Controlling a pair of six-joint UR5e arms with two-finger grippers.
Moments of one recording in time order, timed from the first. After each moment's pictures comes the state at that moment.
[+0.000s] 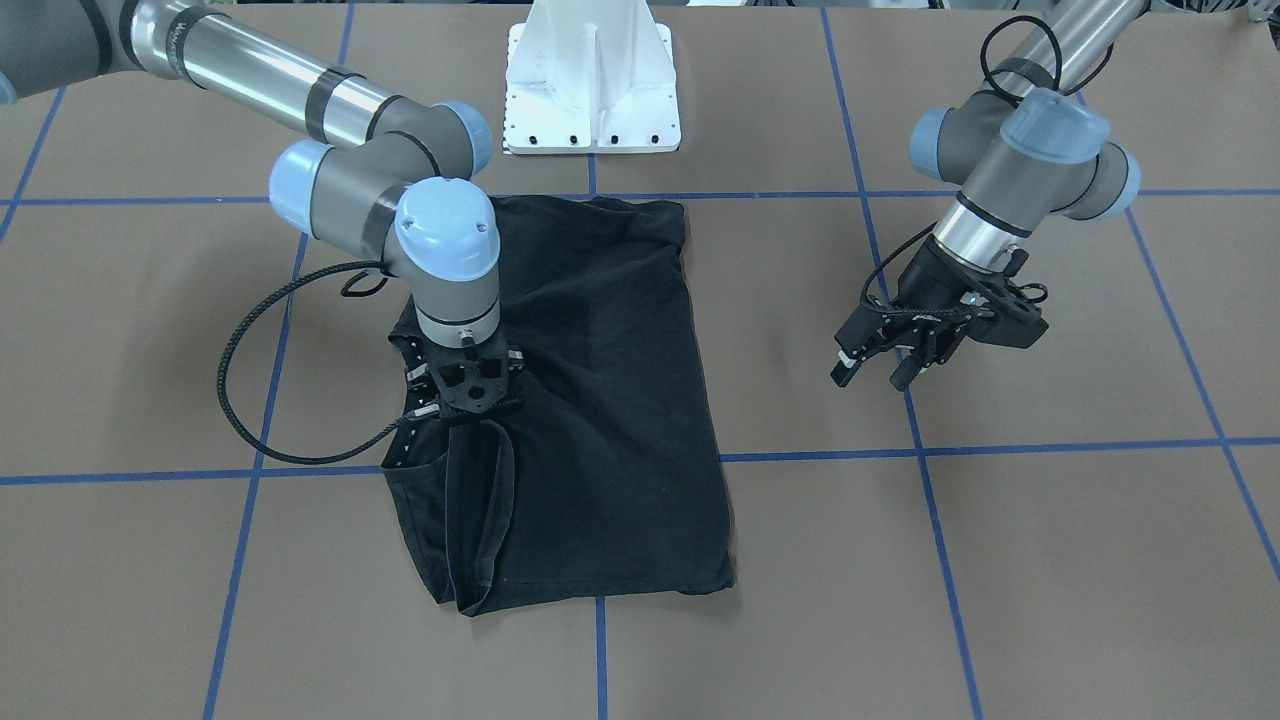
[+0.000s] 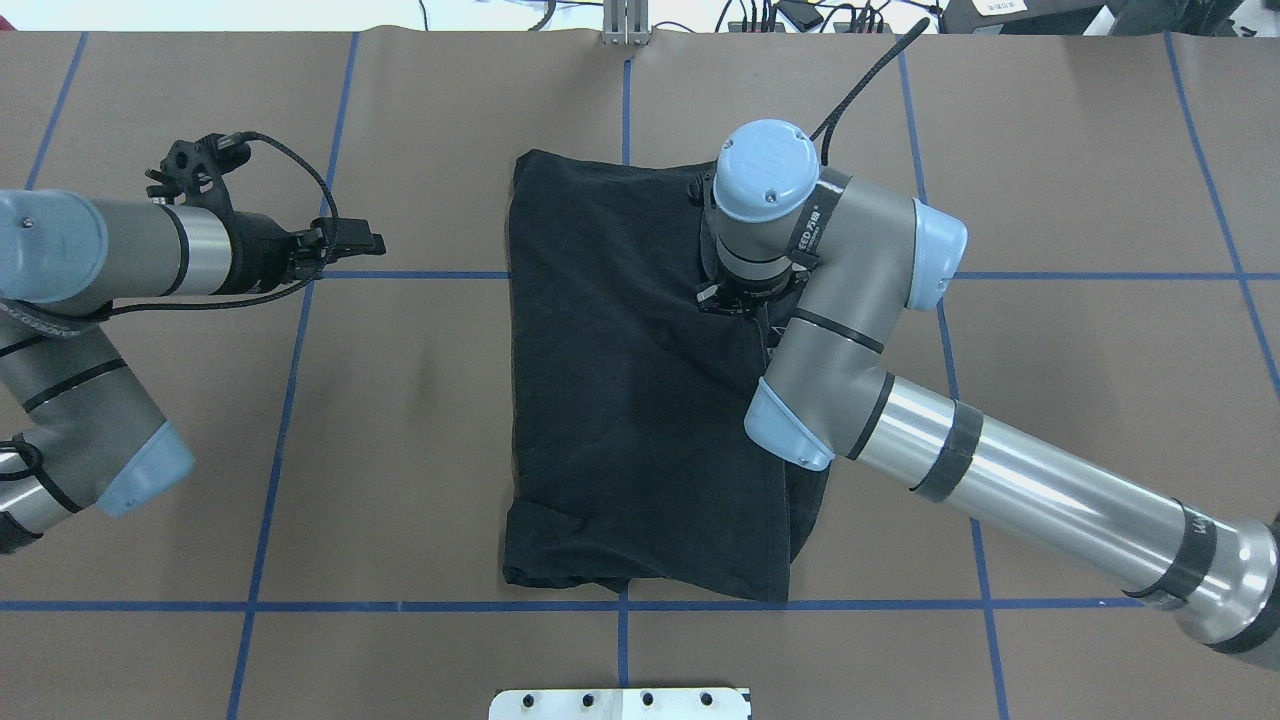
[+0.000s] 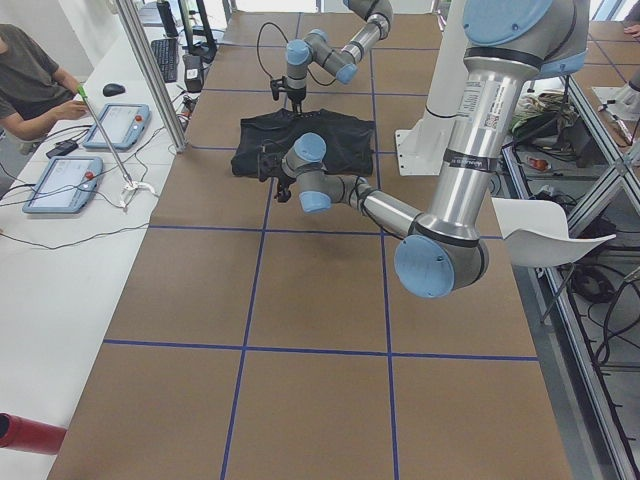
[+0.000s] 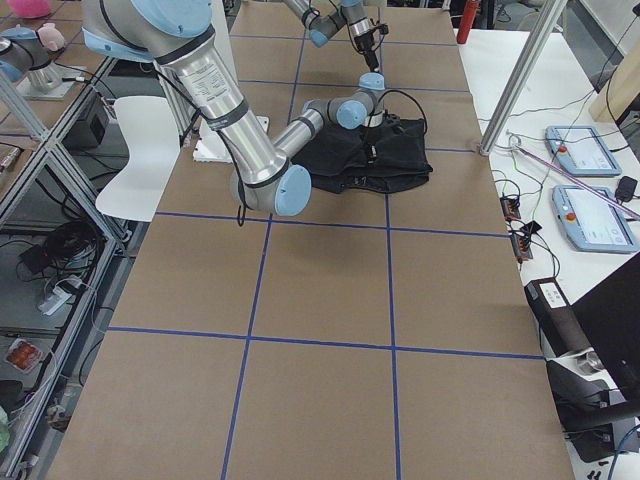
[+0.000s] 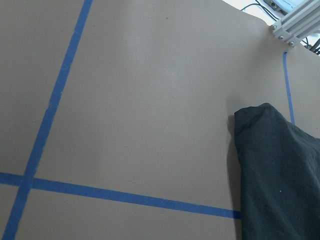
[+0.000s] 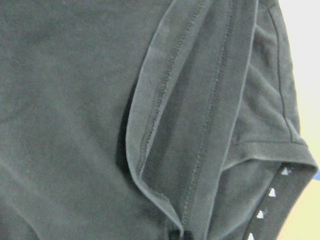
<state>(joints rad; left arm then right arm) -0.77 -1.83 -1.64 -2.47 -1.84 -1.41 0.63 -0.87 1.47 -1.57 1.87 0.82</state>
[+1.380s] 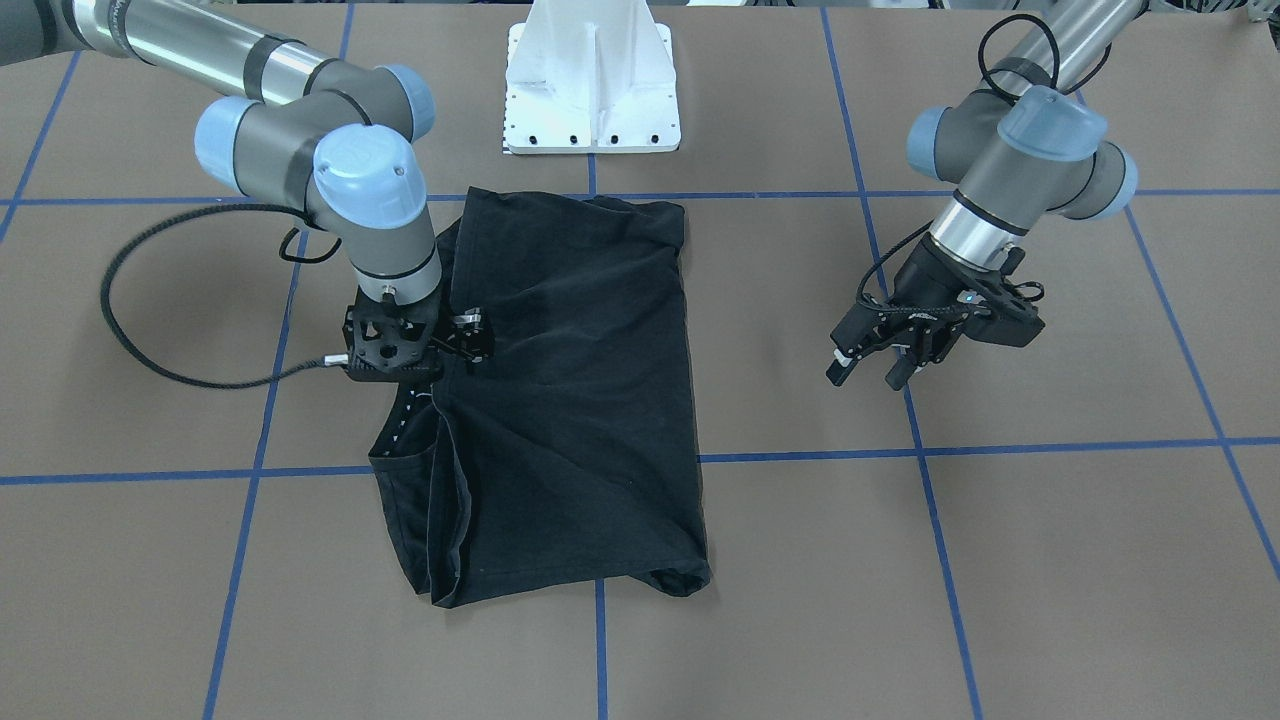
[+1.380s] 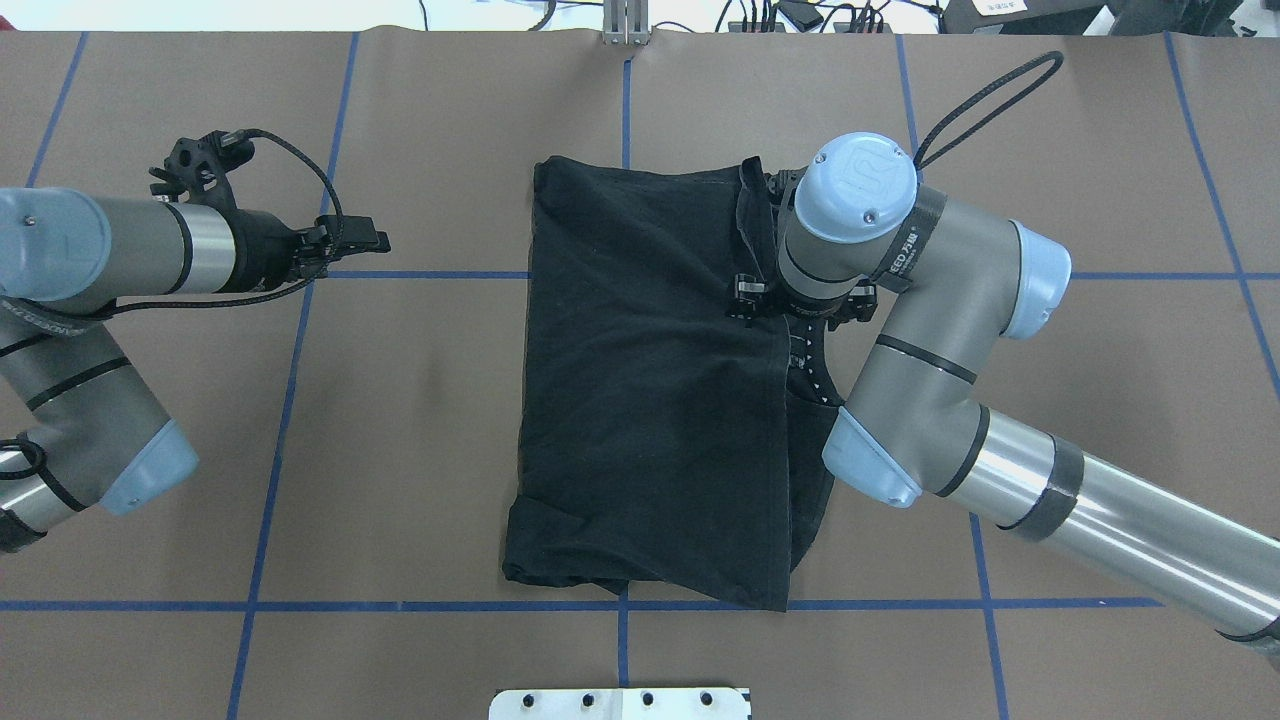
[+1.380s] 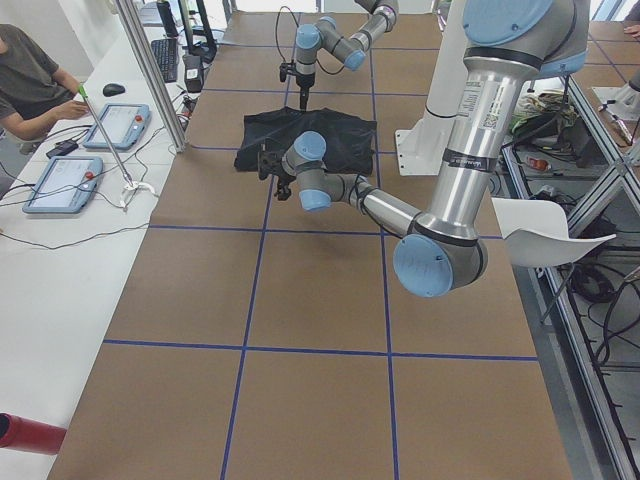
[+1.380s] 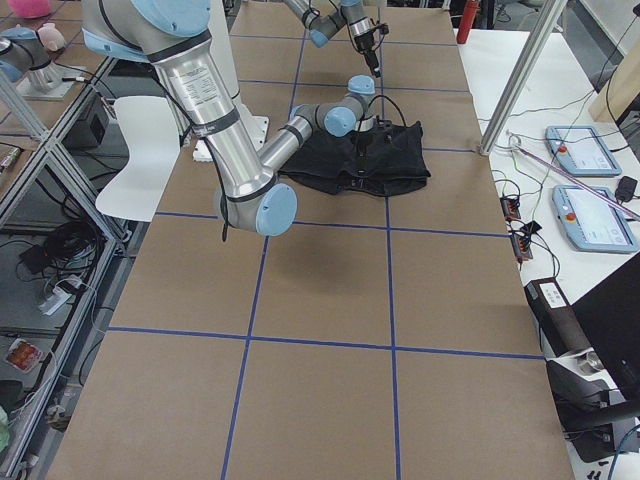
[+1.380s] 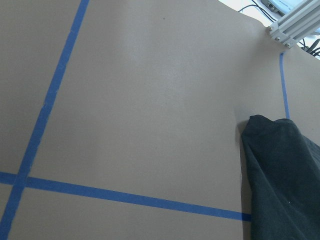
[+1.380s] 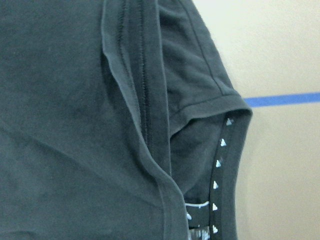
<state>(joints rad) -0.77 -1.84 -1.64 -2.47 -1.84 -1.42 0.64 -1.00 1.68 -1.57 1.89 1.26</state>
